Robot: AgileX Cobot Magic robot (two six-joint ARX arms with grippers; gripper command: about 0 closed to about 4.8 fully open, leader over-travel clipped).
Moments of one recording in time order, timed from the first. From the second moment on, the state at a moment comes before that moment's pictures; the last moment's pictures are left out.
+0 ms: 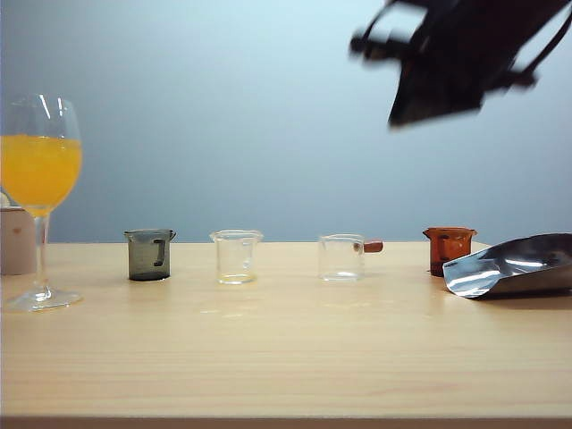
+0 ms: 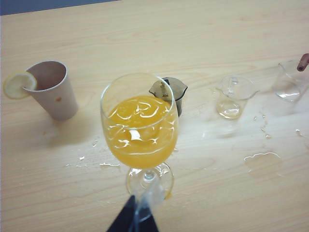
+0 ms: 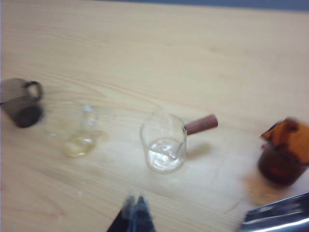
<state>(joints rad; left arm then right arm) -0.13 0.61 0.83 -0.64 0.07 0.10 0.59 1.23 0.74 0.13 0.21 0.16</state>
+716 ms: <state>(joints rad) -0.13 0.46 0.74 -0.62 0.07 0.10 0.22 0.41 0.56 -0.40 0.05 0.11</state>
